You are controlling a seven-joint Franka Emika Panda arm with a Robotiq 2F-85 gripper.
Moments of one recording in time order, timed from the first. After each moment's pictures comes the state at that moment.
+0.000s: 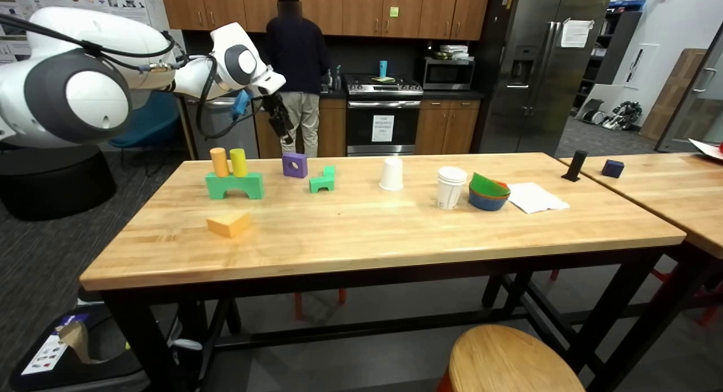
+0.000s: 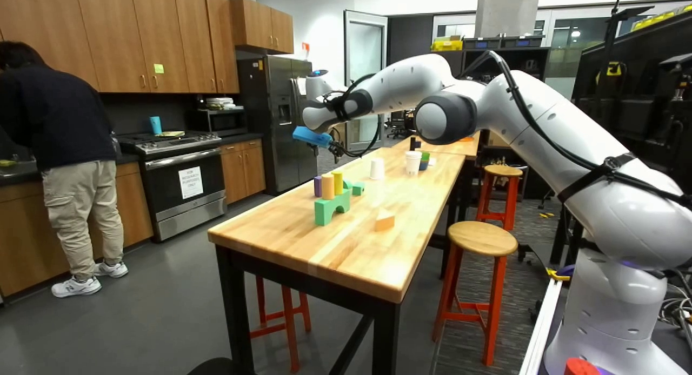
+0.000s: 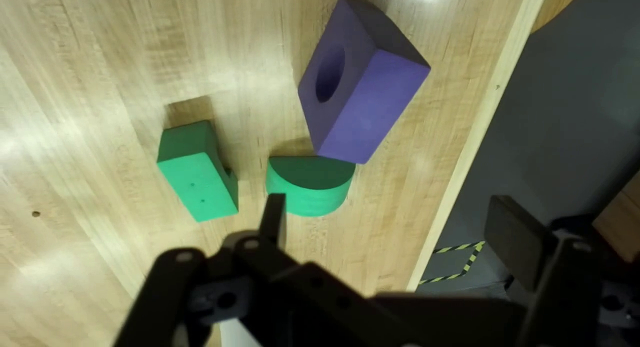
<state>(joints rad) -0.03 0.88 -0.20 -0.87 -0.20 2.10 1.31</state>
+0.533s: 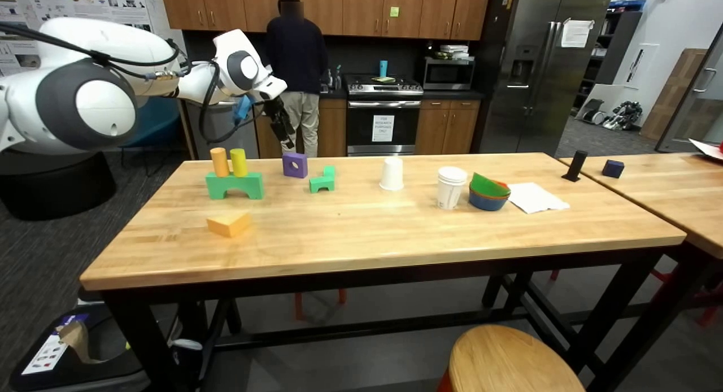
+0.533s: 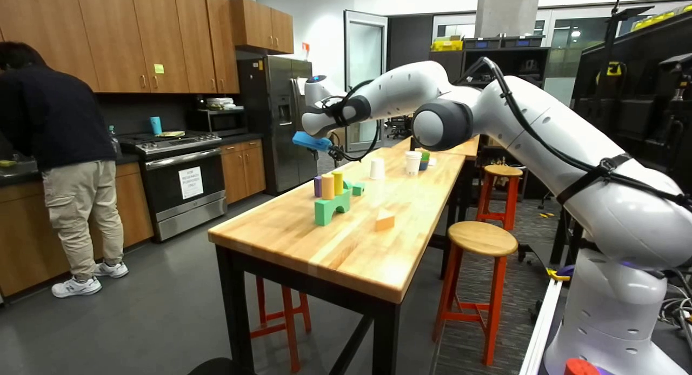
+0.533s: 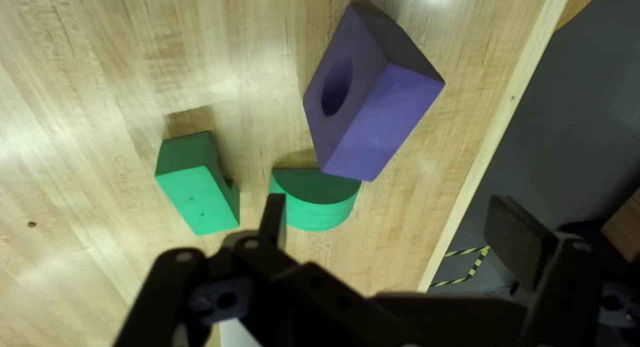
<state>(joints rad) -0.03 0.92 -0.20 -0.84 -0.21 2.09 1.31</state>
